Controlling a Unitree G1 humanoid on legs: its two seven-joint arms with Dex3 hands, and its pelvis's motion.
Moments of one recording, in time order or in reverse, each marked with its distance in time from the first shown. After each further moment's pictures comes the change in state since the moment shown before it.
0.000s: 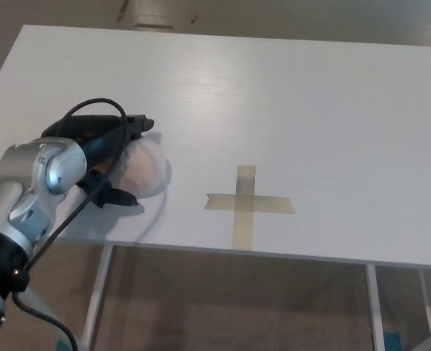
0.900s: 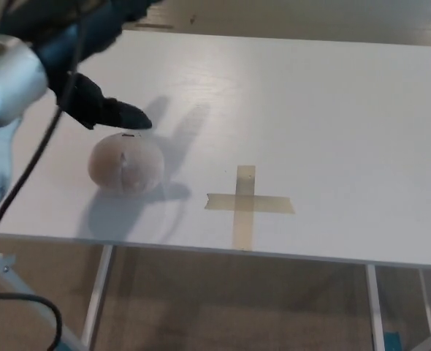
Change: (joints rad) left_arm 0.073 0.107 0.341 -0.848 -0.099 0.223 -0.286; right_arm 0.004 -0.004 0.004 0.001 -0.002 0.002 0.013
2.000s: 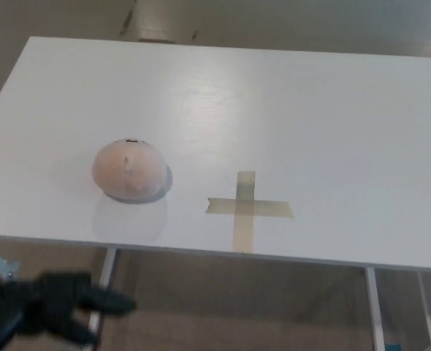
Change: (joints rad) left_arm 1.242 -0.318 0.480 -0.523 -0.464 -0.178 -0.094; right_arm 0.080 0.001 0.046 0.006 -0.018 0.000 -0.002
